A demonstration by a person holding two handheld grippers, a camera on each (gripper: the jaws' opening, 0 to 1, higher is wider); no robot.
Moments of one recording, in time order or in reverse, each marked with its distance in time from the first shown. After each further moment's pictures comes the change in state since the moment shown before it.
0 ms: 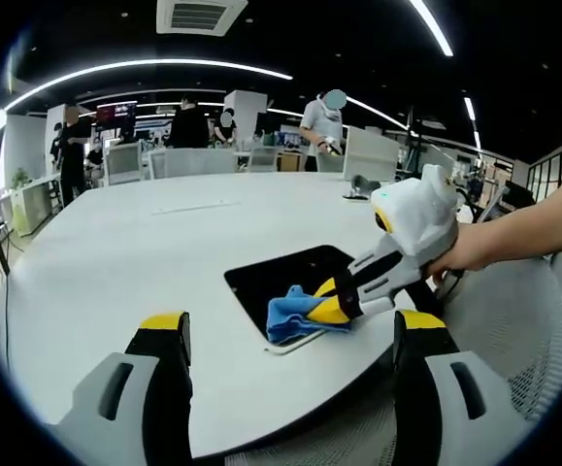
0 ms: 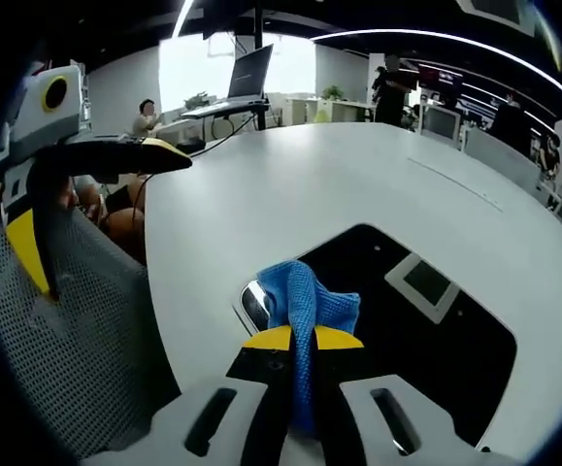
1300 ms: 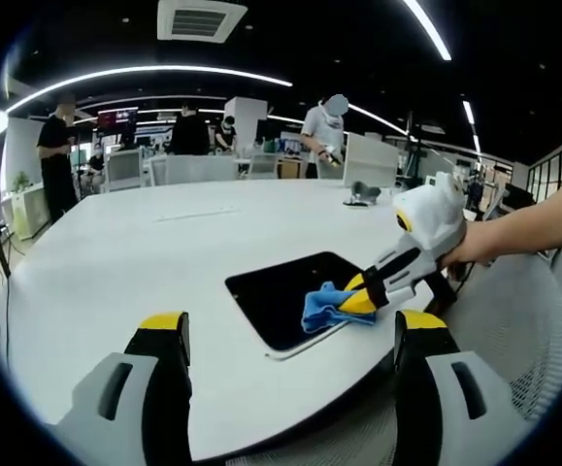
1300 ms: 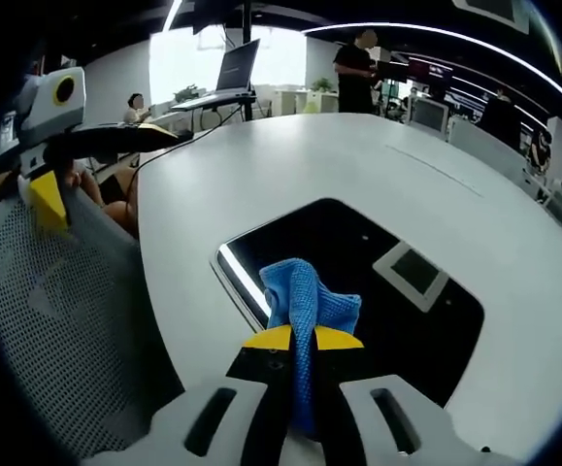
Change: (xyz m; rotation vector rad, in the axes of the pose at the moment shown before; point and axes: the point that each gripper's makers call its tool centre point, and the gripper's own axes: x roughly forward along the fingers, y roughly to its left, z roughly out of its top) left arm -0.003 0.000 0.005 0.005 -0.035 0.002; right arm -0.032 -0.026 -0.029 0.000 0.050 -0.052
